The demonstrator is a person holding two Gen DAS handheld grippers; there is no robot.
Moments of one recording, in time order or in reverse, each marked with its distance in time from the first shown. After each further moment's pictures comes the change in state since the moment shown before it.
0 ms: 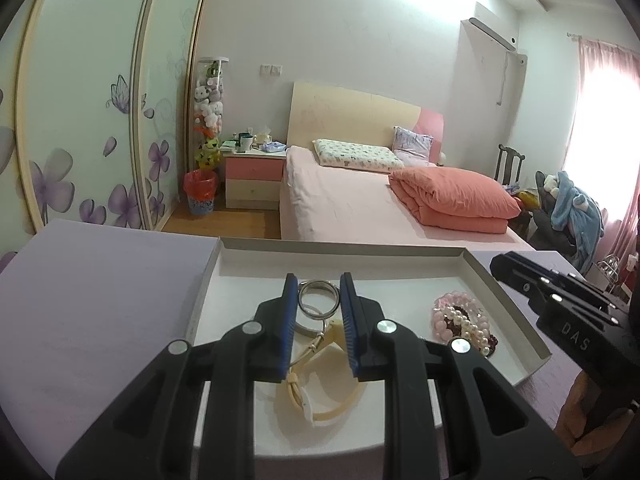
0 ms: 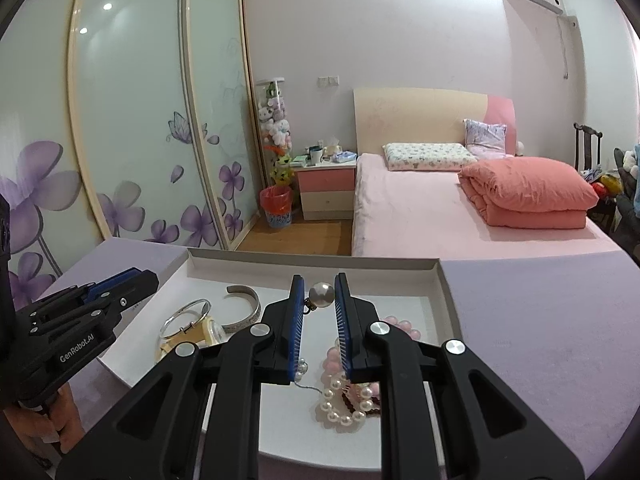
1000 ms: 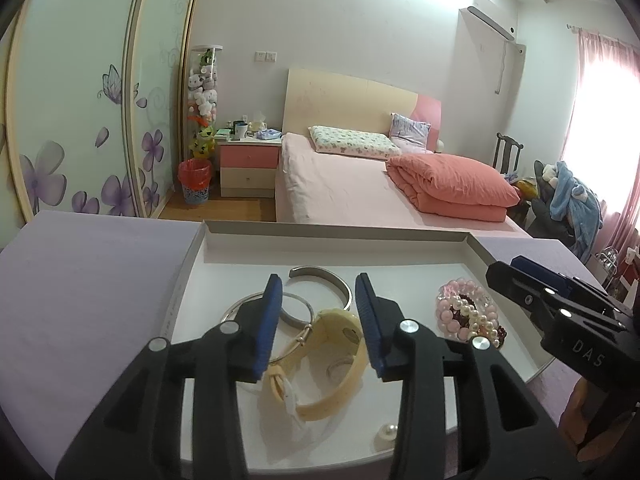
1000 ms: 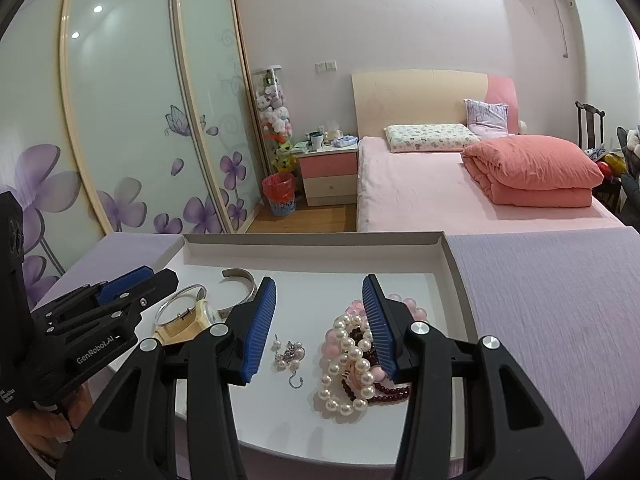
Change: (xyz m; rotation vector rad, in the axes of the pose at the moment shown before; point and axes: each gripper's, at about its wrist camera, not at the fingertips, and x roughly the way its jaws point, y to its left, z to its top) left arm 0.023 -0.003 -0.007 0.007 0.045 -0.015; right arm 0.012 -0.012 -0.007 0.046 0.046 0.021
